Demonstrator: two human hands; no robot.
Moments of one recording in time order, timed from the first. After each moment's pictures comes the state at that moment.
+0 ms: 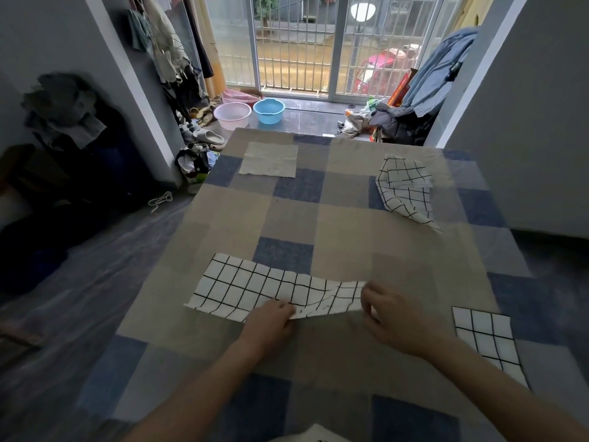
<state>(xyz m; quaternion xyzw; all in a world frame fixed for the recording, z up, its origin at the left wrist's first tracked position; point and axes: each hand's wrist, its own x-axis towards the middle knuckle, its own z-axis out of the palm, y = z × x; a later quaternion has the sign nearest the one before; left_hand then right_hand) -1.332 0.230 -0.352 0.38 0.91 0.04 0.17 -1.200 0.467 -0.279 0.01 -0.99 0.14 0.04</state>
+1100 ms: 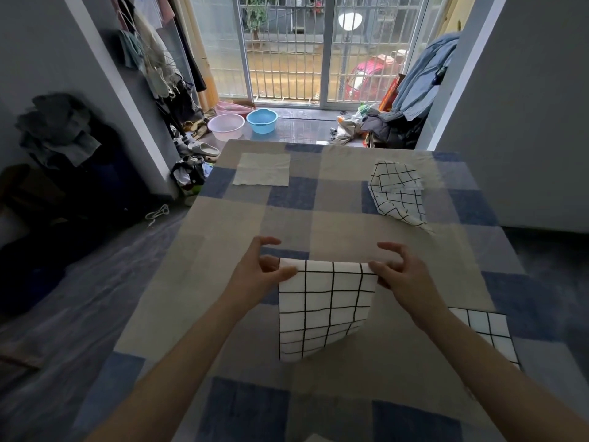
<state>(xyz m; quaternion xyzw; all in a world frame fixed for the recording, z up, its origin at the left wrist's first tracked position) -1.365 0.243 -0.228 0.18 0.78 0.55 0.22 -1.222 0.473 -0.229 -0.30 -0.73 0.60 0.15</state>
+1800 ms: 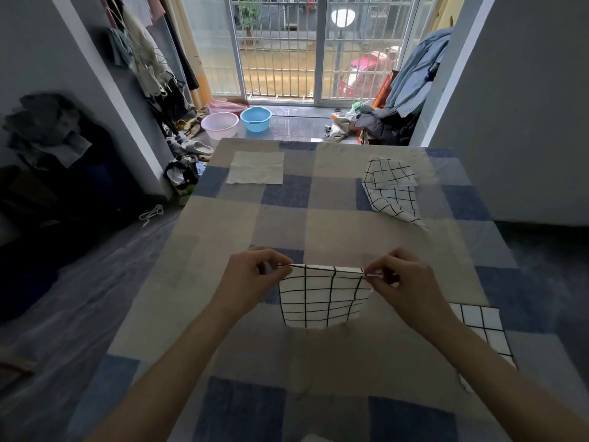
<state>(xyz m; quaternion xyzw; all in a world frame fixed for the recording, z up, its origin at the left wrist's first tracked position) -1.361 0.242 -0.222 0.33 0.83 0.45 0.06 -1.201 0.476 -0.223 -0.14 -0.91 0.32 0.20</state>
